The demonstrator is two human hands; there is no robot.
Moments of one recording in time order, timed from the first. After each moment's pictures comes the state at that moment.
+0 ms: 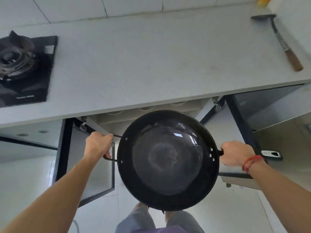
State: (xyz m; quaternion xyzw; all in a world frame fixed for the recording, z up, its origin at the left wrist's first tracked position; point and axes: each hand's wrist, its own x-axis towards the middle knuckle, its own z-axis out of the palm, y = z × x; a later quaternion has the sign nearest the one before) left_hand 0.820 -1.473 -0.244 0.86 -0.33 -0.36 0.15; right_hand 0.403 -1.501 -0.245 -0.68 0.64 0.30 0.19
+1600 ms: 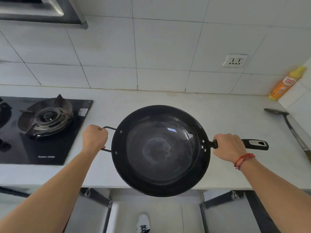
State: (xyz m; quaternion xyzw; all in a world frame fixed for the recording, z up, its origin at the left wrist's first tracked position) left_hand 0.925 -1.696 -0.118 0.87 -0.29 -0.23 0.32; right_hand 0.518 -1.792 -0.119 -0.79 0.60 0.11 -0.01
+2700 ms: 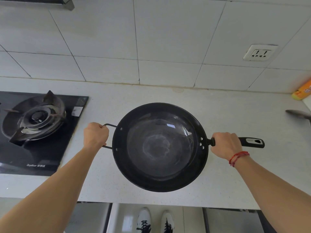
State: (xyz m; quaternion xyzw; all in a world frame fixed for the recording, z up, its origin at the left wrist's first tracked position) left_hand 0.946 -1.783 -0.156 0.89 -0.29 -0.24 0.28; right_hand 0.554 -1.891 -0.174 -0.79 0.60 0.15 0.02
